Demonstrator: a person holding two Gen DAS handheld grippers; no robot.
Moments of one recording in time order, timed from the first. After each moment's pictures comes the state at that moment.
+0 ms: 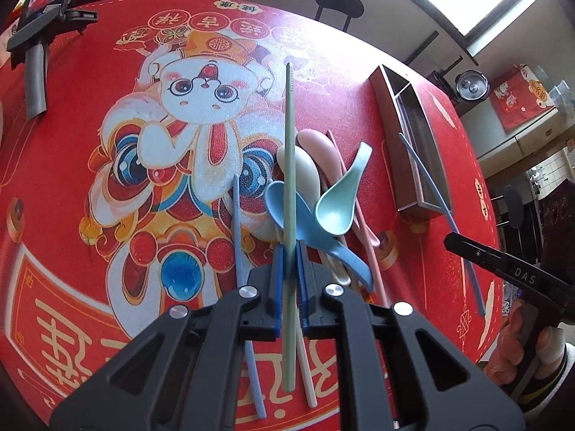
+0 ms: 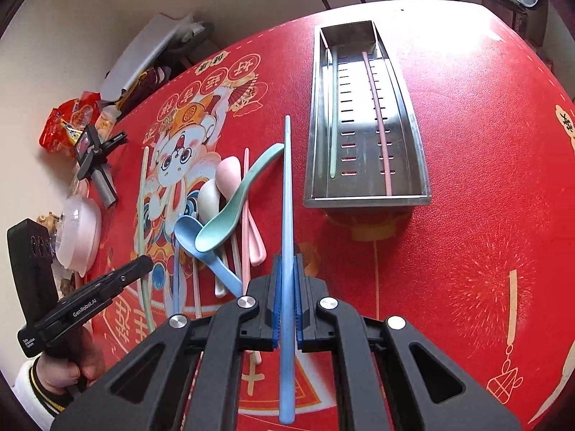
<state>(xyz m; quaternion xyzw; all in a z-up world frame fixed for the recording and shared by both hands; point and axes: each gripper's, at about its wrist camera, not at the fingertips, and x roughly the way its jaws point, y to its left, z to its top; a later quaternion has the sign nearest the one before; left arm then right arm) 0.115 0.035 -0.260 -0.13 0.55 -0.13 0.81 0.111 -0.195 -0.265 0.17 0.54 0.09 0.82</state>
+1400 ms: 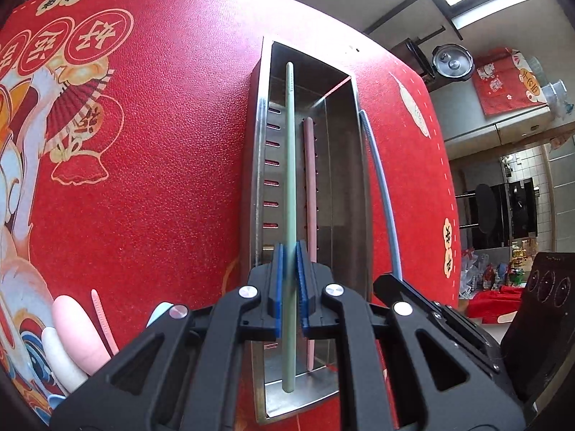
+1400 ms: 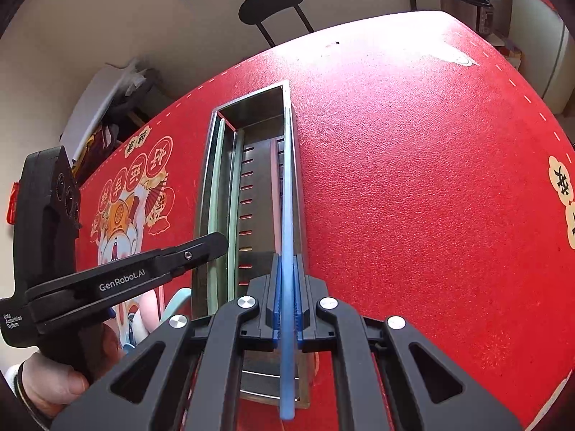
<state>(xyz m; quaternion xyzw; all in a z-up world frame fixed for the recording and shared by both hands) 0.316 -0.172 -0.296 -0.15 0.63 -0.21 0.74 0.233 -0.292 -0.279 0.21 0.52 0.01 0.83</state>
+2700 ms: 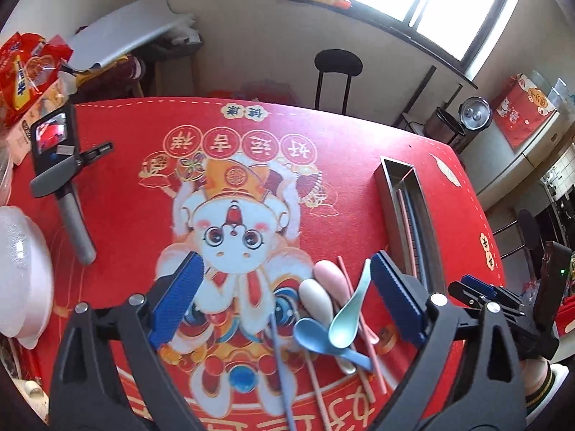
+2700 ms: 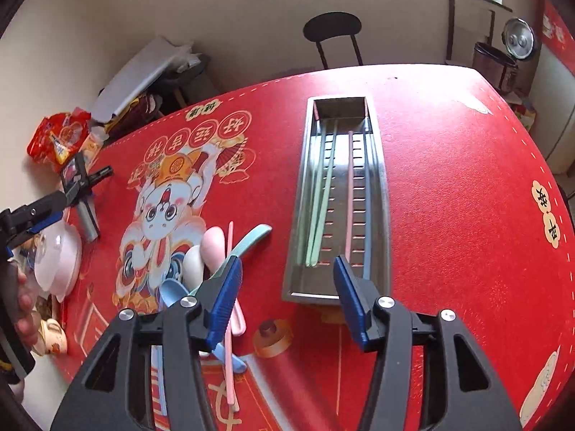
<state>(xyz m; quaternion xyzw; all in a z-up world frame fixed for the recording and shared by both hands) 0.193 0.057 -0.147 -0.06 0.47 -0.10 0.87 0.144 -0.196 -0.225 0.11 0.48 0.06 0.87</state>
